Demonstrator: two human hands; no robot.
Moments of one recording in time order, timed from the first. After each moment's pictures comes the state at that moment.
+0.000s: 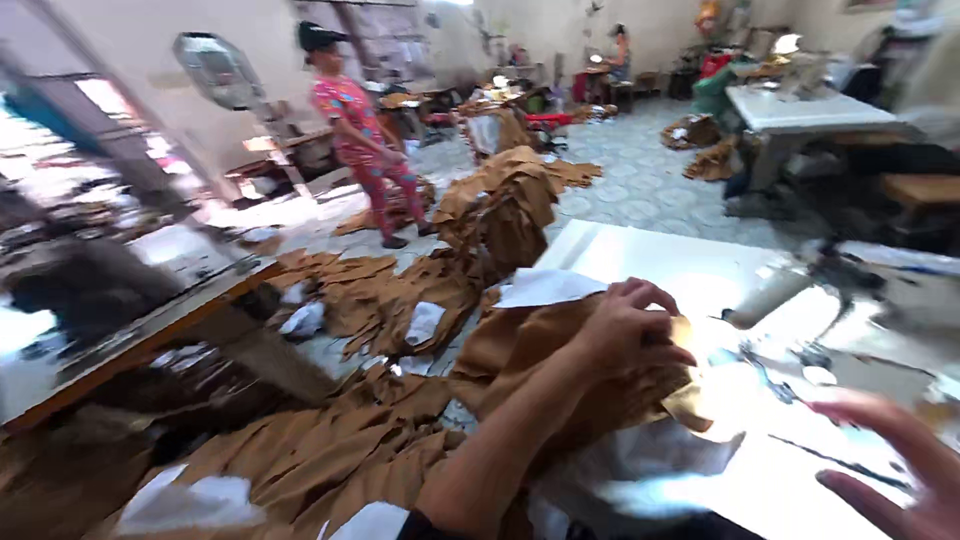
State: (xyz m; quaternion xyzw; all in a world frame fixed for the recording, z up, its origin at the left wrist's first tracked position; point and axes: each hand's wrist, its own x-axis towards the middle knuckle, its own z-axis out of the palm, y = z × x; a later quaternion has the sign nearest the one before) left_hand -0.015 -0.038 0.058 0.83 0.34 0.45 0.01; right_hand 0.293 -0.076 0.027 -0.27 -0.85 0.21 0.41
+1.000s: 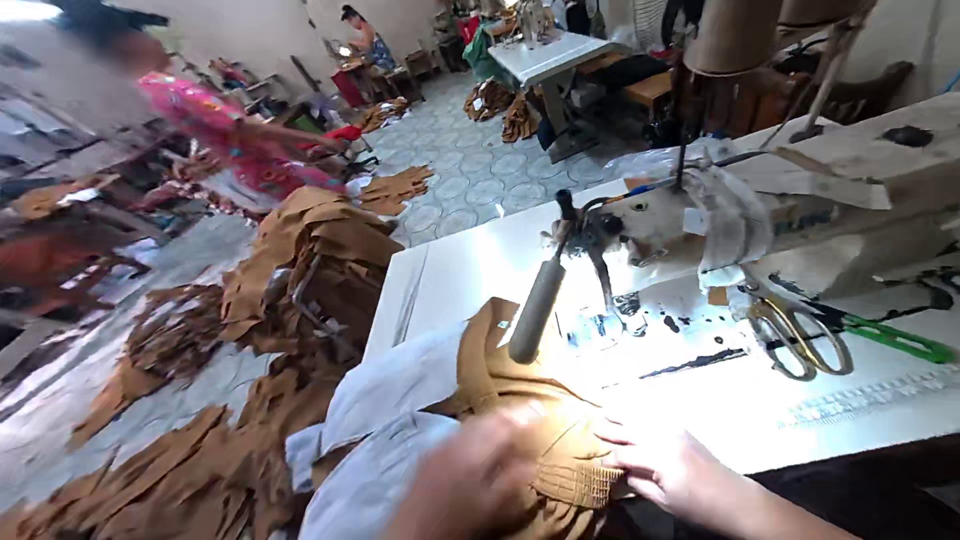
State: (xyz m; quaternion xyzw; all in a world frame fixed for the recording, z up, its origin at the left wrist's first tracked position) left_hand -0.029 -0.072 0.021 0.87 0.45 0.13 0.18; right_hand 0.255 -0.096 -0.097 -0.37 -0.84 0.21 0.34
